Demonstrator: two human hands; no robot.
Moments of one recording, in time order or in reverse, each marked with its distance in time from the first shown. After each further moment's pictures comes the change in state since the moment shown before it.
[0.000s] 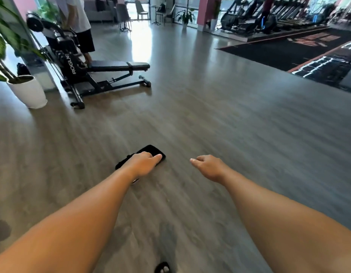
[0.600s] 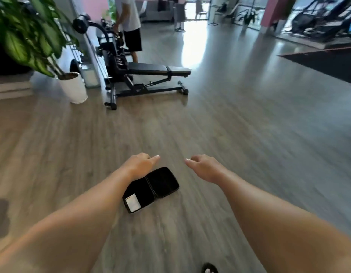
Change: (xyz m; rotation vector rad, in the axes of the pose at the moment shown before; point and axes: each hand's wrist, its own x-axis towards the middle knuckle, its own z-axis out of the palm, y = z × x) left_hand 0.316 0.074 -0.079 -0.068 0.140 -0.257; right_hand 0.384 -0.042 -0.131 -0.086 -0.210 -0.228
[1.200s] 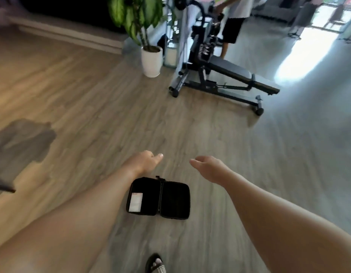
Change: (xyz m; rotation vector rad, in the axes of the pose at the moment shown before) left_hand 0.196 -0.039 -0.024 -0.260 0.238 -0.442; right_hand 0.318 -0.083 -0.040 -0.257 -0.338 -0.316
